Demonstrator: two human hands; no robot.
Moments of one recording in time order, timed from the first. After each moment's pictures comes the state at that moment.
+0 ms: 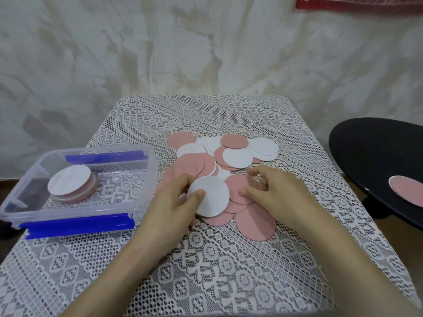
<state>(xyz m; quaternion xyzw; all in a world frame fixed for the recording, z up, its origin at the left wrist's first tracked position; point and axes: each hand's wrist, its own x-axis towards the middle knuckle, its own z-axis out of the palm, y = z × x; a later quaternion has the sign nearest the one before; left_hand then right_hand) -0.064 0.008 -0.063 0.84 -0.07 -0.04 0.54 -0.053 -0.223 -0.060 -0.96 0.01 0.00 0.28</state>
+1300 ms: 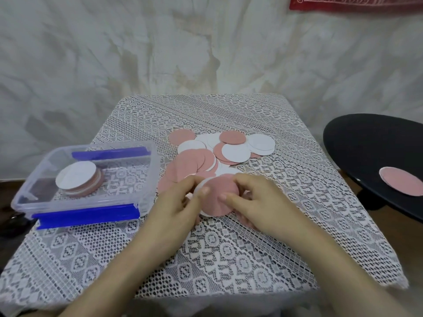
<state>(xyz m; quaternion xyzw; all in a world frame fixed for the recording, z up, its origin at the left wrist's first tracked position) -0.089 0.010 -0.056 0.82 -0.17 -0.03 0.54 -0.086 -0.192 -0.061 -0.88 -0.08 0.03 0.48</state>
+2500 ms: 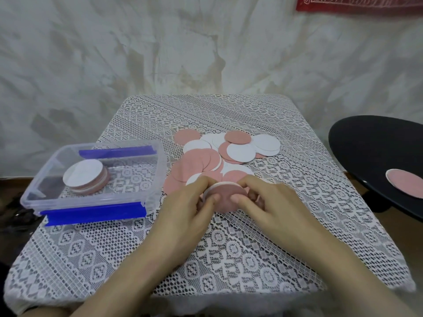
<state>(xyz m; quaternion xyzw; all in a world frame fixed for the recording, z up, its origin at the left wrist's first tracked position) -0.087 0.011 -0.068 0.88 -0.20 0.04 0.43 -0.102 -0.196 -0.058 -0.93 -0.13 -0.05 0.33</state>
